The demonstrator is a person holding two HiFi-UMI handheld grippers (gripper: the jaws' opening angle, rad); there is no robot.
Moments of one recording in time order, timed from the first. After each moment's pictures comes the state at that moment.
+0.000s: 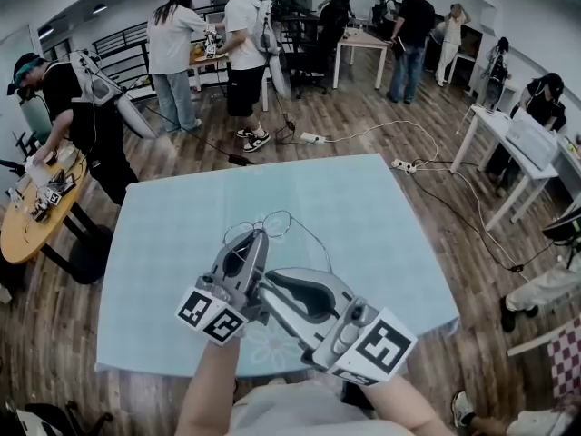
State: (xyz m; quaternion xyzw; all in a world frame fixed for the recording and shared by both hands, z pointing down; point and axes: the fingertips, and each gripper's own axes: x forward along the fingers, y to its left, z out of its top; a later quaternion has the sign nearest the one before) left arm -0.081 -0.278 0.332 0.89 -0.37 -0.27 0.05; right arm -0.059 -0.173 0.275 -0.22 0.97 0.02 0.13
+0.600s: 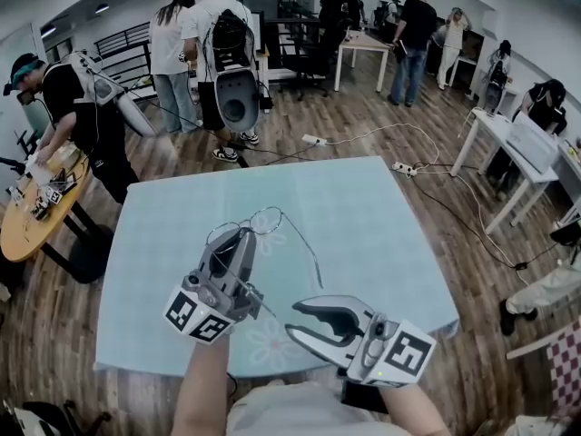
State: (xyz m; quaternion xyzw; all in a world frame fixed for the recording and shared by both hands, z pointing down) left arm -0.098 -0.257 0.302 0.89 -0.33 -0.31 -0.03; right arm -0.026 -0.137 0.317 -0.15 0.98 0.00 0.09
